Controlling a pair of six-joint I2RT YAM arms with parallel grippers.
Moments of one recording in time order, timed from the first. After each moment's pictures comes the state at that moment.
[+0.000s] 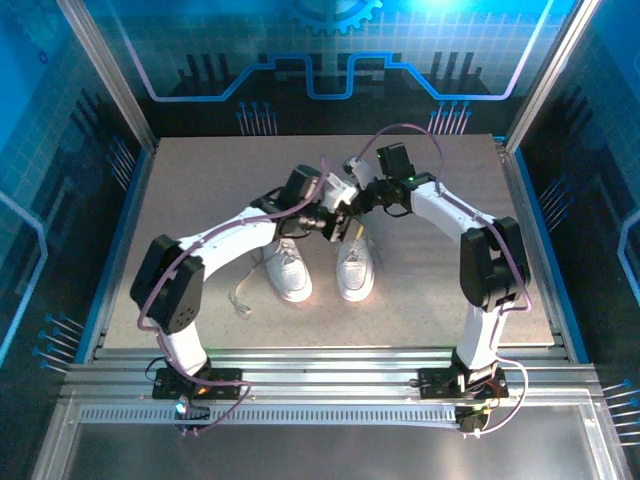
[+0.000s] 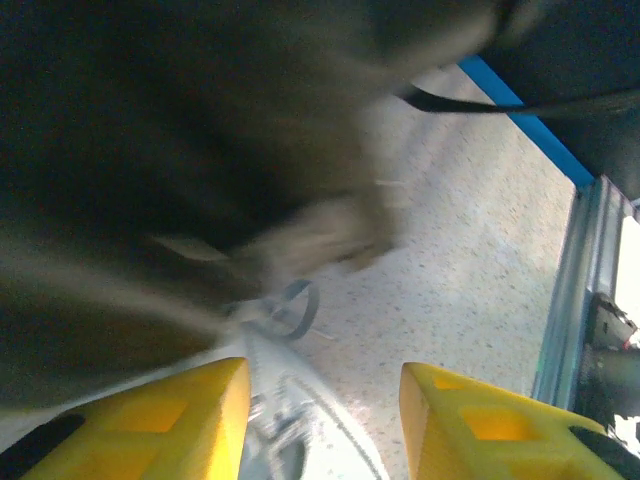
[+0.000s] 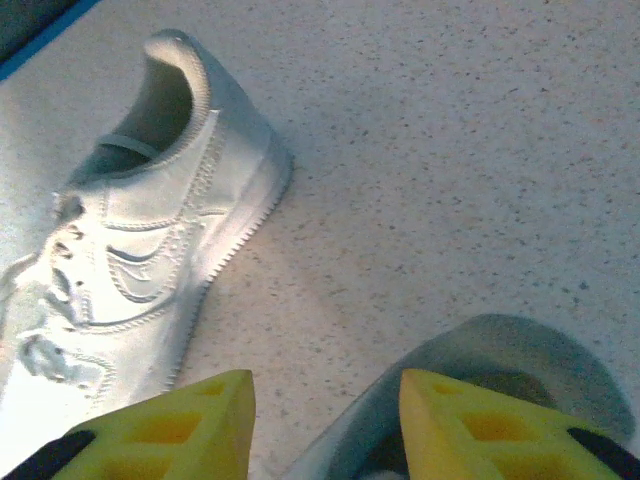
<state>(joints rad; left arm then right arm) -0.55 1.74 1.30 -0.25 0.56 -0.15 0.35 1.87 1.44 -0.41 -0.59 -0.18</state>
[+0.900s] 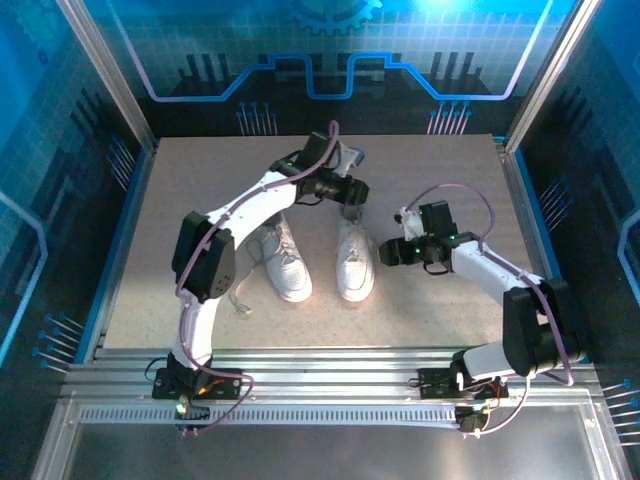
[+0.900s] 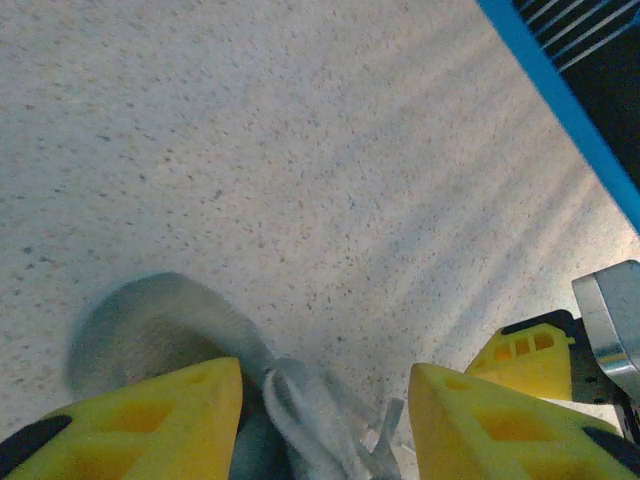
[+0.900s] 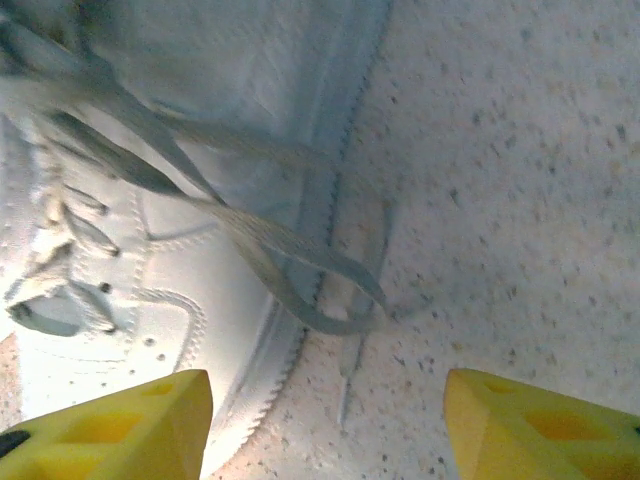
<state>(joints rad) -0.54 2.12 1.88 -0.57 0.41 -0.21 0.23 1.41 0.76 -0.34 -0.36 0.09</state>
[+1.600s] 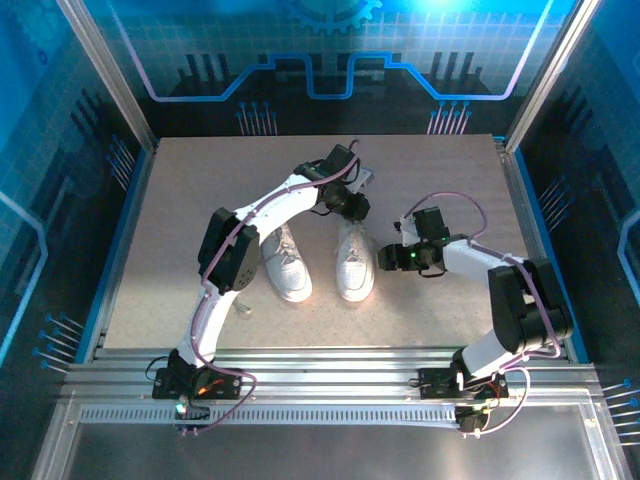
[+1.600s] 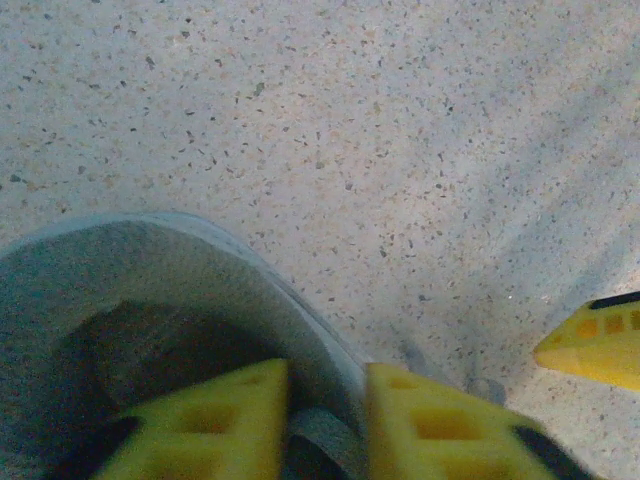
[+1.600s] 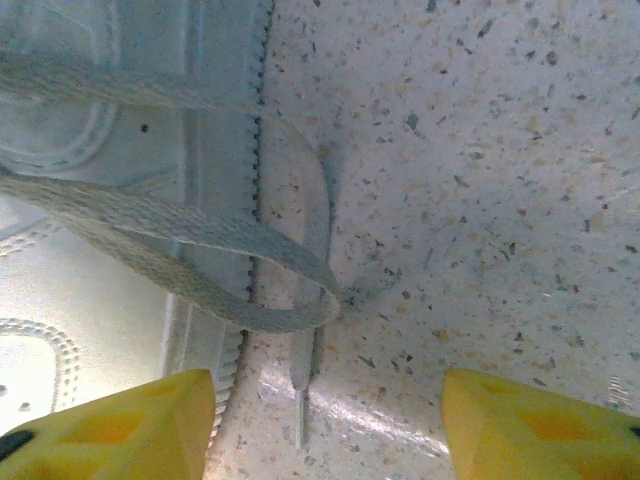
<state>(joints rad) -0.58 2.28 2.01 -0.74 0.29 -0.15 0.23 1.55 0.75 -0.28 -0.35 0.19</state>
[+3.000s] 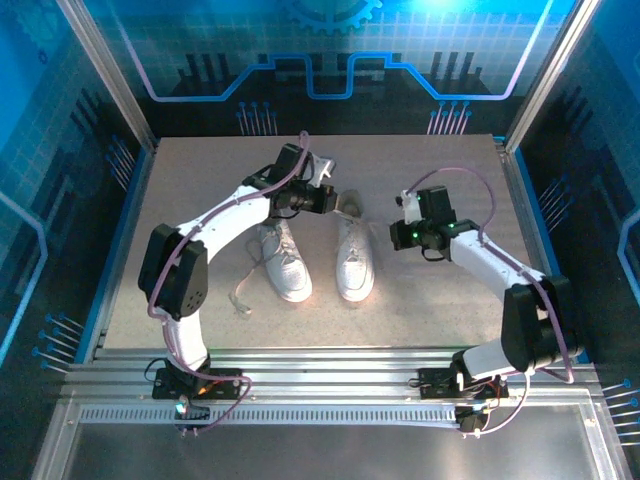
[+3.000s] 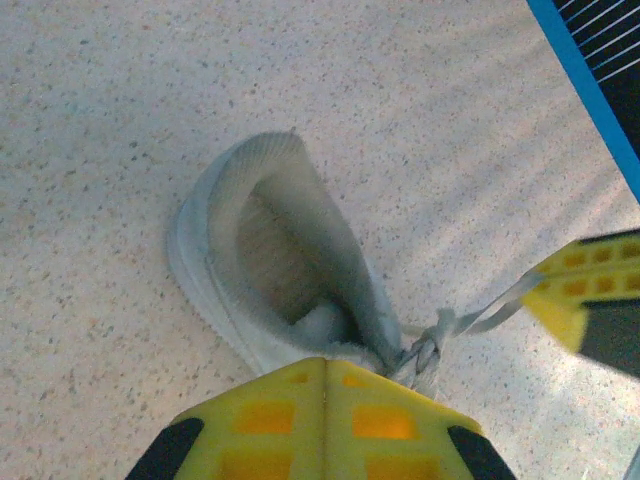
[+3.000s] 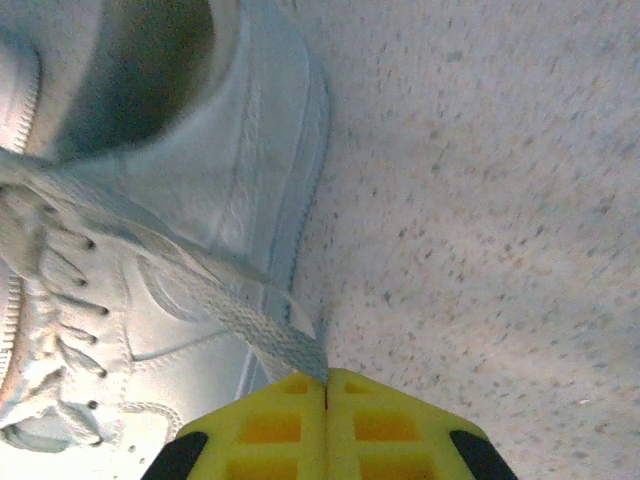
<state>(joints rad) -0.46 1.85 1.48 -0.42 0.40 -0.27 0.25 1.43 0.91 -0.37 -0.23 0.09</state>
